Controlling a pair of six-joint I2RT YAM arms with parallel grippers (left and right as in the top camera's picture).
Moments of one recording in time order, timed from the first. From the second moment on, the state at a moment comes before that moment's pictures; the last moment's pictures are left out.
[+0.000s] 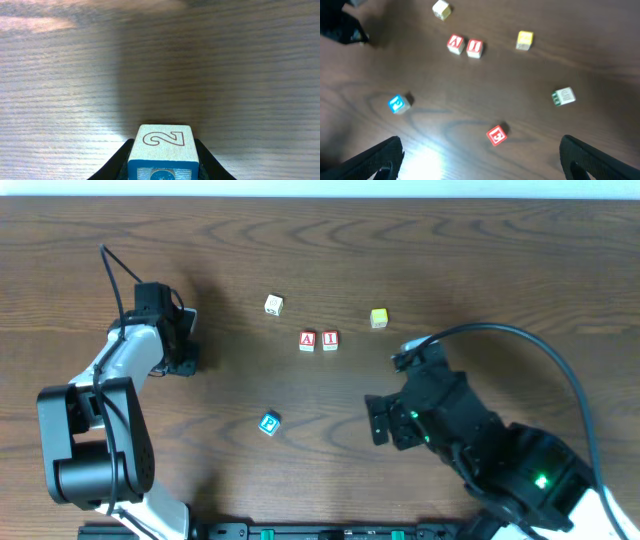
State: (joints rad) left arm 0.11 1.82 1.06 -0.61 -0.04 0.25; right arm 0.82 1.01 1.21 -1.08 0.27 0.46
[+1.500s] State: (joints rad) left arm -0.71 2.16 1.64 -0.62 -0.09 -0.58; right arm 0.73 0.94 1.82 -1.58 0.40 0.47
